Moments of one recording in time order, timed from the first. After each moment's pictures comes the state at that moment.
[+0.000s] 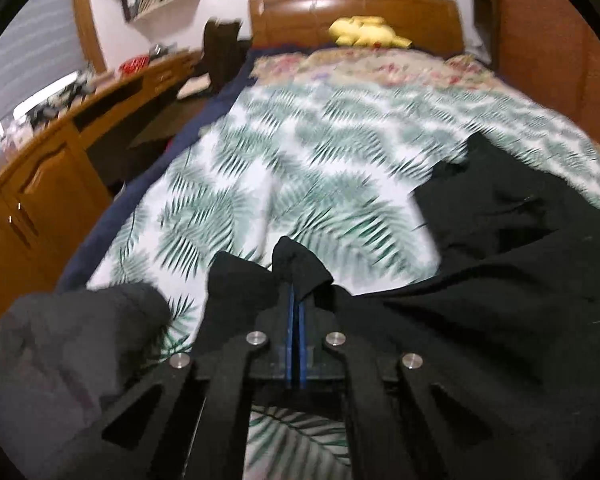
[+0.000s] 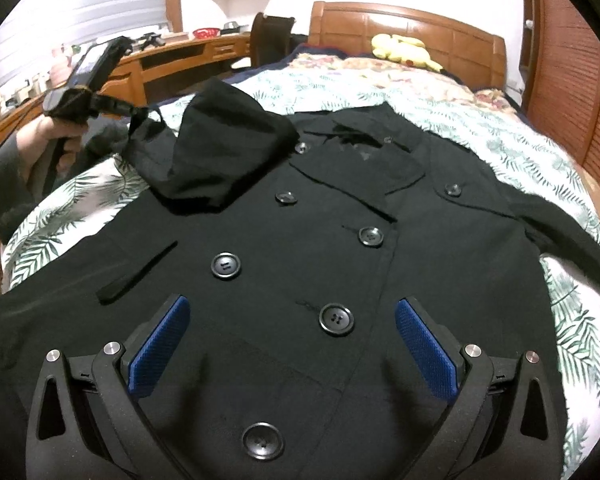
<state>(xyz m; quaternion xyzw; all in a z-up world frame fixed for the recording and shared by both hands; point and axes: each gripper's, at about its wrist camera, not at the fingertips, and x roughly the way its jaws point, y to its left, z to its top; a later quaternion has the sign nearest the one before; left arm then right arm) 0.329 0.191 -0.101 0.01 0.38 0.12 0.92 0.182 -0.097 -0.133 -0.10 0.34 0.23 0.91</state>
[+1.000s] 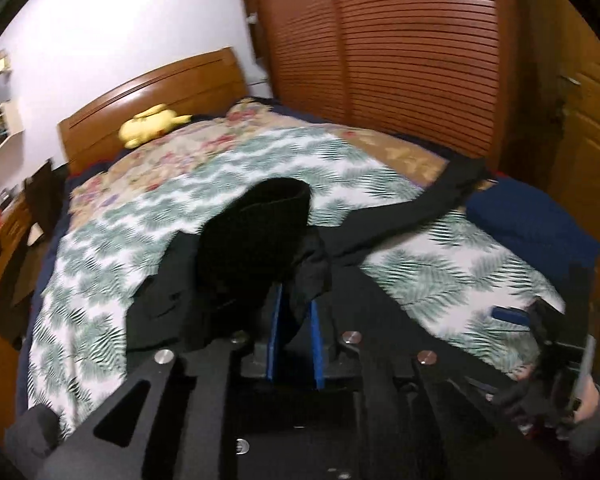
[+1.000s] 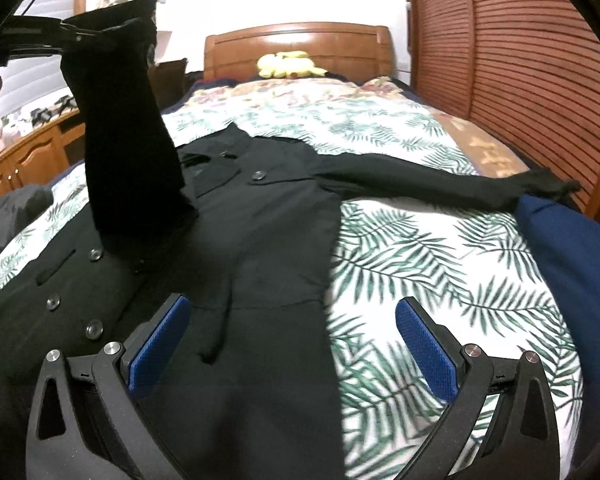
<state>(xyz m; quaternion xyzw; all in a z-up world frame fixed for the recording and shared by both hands) 0.246 -0.163 0.046 0.13 0.32 -0.19 0.92 0.129 -0.297 -0.104 -0.01 0.32 0.09 0.94</state>
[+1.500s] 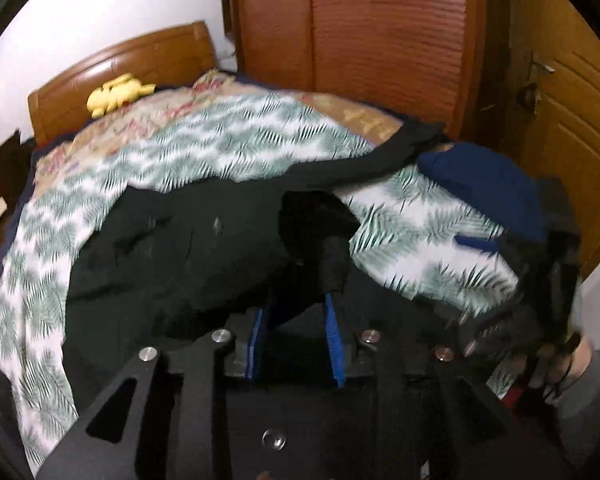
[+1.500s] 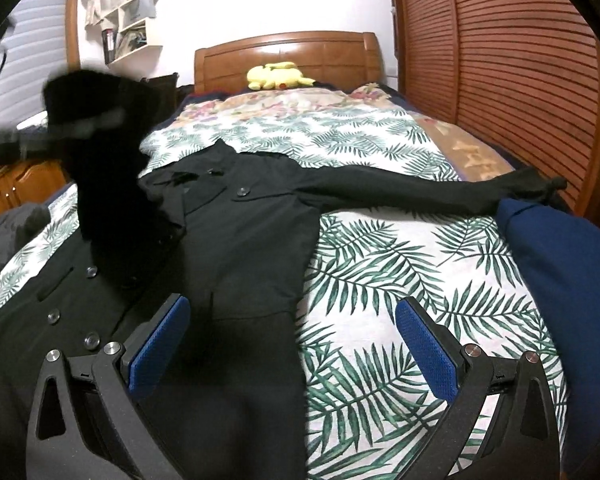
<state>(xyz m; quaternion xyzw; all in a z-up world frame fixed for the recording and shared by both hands) 0.208 -0.167 -0.020 0.10 0.37 -0.23 0.89 0.127 -0.314 -0.093 0.01 0.31 0.08 0.95</state>
